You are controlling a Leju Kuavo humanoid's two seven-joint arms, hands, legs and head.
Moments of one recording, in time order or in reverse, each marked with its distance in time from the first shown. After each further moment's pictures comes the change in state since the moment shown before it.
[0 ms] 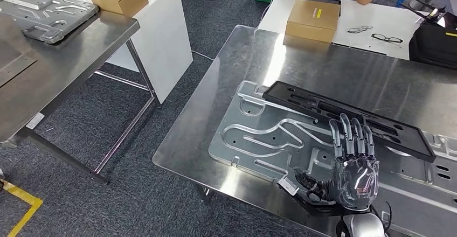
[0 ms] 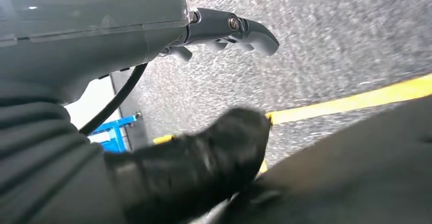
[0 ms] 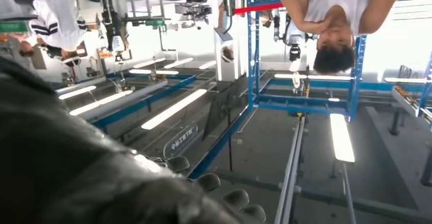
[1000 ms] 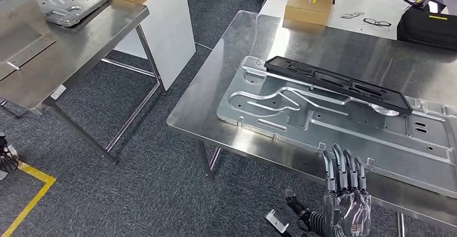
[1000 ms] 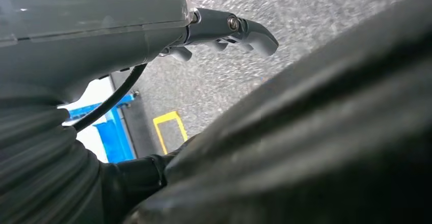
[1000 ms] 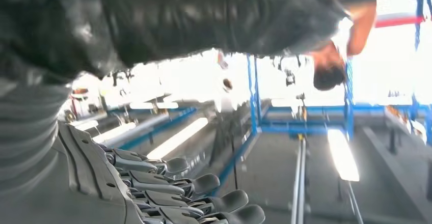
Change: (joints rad) left arm 0.000 -0.020 0.009 0.007 0.060 -0.019 -0.008; right arm 0.244 0.090 0.009 -0.136 0.007 -0.007 -0.024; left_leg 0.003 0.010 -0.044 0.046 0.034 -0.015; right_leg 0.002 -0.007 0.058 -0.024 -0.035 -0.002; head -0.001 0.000
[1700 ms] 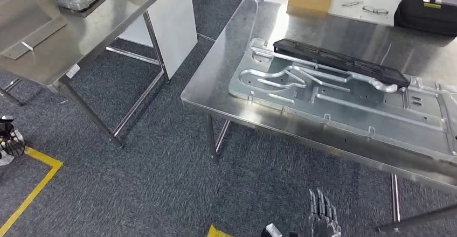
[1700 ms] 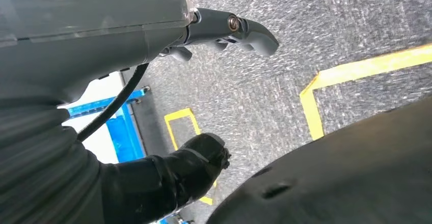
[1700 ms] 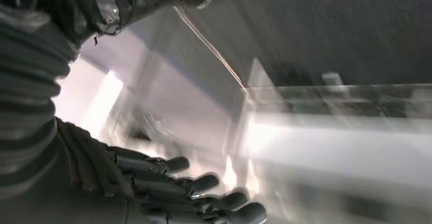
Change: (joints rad) left arm -0.012 0.001 0.000 0.000 0.019 0.019 0.021; right arm 0.005 0.025 0.083 0.550 -0.382 0.002 0.212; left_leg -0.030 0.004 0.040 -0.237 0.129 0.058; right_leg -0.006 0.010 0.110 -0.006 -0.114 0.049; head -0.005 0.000
